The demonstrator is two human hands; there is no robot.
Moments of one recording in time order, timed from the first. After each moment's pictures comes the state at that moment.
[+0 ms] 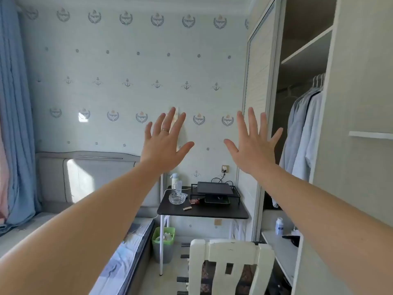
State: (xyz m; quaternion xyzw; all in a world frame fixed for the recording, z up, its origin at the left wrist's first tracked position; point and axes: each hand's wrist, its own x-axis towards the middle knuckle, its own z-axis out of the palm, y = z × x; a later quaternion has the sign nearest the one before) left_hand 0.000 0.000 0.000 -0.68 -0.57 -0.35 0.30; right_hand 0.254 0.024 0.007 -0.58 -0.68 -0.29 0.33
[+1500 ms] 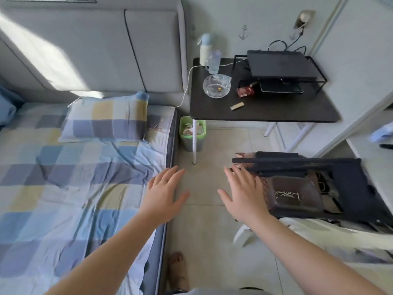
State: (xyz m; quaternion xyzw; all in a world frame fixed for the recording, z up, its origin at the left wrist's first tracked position) left_hand -0.319 0.351 -0.463 -0.73 -0.66 -0.12 -0.15; right_hand -0.066 0.381 -0.457 -0.62 -0.77 0.14 0.03
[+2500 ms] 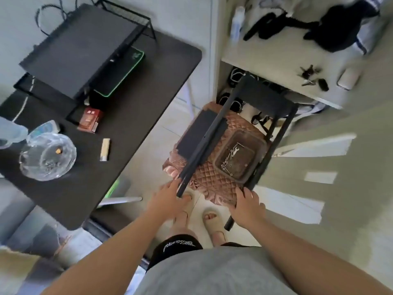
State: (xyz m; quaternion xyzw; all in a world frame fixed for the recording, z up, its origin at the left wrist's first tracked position) left_hand -0.084 0.699 -0.586 -0.86 -0.33 0.27 -0.28; right_hand 0.050 0.478 -0.618 -0.89 -0.21 0.41 -0.02
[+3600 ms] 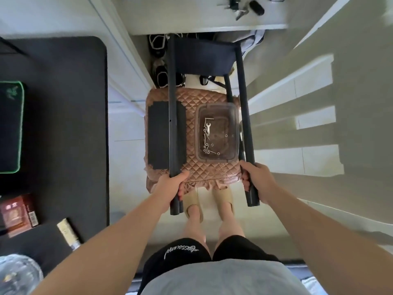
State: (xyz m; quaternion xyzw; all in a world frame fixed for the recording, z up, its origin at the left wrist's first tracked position) left_hand 0.034 0.766 -0.667 -0.59 -0.45 0.34 -0.58; right_hand 0.069 0.501 -0.645 -0.63 0.41 0.31 0.58
